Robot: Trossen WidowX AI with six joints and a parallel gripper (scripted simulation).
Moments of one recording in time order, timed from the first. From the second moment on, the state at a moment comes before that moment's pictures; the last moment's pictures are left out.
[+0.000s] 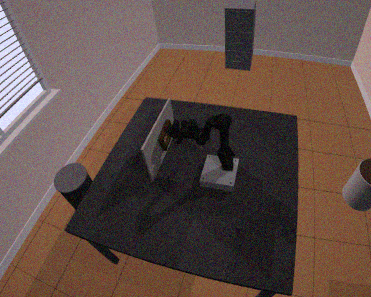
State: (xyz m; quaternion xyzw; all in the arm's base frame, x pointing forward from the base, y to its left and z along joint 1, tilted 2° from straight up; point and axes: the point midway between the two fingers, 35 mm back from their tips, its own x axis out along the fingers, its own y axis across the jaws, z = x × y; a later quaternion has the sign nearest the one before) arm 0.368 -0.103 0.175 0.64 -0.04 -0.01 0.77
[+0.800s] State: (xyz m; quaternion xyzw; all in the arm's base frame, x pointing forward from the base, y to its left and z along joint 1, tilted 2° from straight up) arm 0.368 -0.104 0.173 0.67 -0.04 -0.01 0.74
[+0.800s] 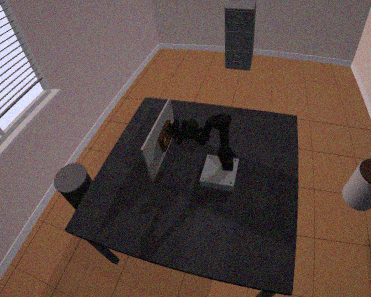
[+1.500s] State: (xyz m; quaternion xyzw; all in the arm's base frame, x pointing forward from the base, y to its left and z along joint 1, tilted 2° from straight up) arm 0.368 -0.104 0.171 0.71 -0.04 -0.01 0.70
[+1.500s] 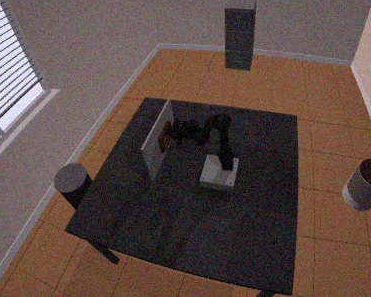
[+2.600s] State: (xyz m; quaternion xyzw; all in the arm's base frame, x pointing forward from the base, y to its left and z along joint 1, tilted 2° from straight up) arm 0.273 -0.101 0.165 0.65 -0.03 -0.02 0.76
